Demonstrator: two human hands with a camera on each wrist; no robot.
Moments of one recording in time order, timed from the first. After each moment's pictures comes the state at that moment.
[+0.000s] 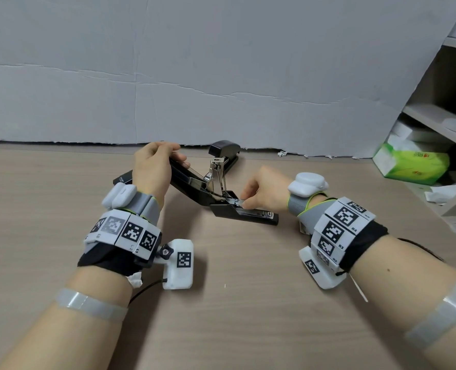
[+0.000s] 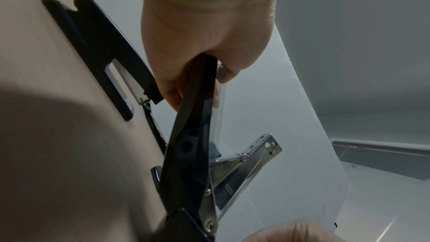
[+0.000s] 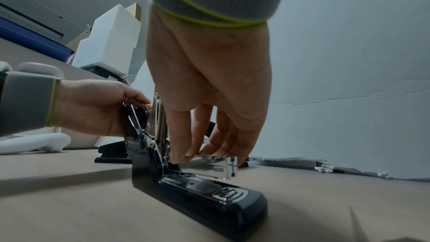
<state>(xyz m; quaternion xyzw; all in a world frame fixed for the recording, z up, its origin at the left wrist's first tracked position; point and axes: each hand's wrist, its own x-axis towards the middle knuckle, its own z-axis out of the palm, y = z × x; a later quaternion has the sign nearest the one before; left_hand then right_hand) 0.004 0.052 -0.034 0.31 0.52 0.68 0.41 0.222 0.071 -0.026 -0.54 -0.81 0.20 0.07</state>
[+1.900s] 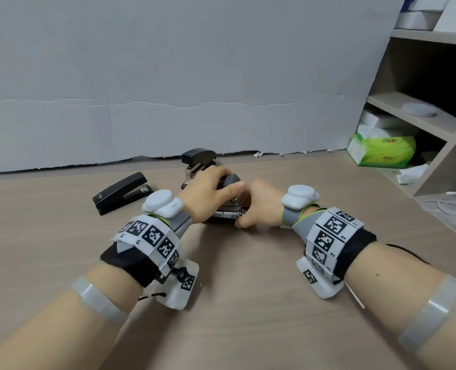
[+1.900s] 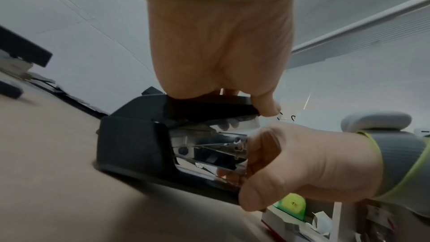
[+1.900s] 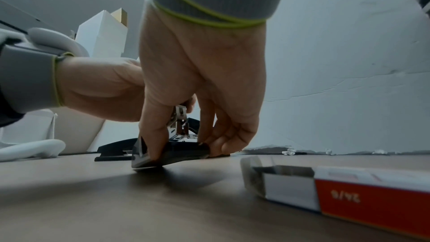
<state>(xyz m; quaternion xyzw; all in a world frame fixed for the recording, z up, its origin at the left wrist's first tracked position) 0.099 0.037 -0.032 0.78 0.51 0.29 0.21 0.266 0.042 -0.034 -0.57 -0.79 0.20 0.08</state>
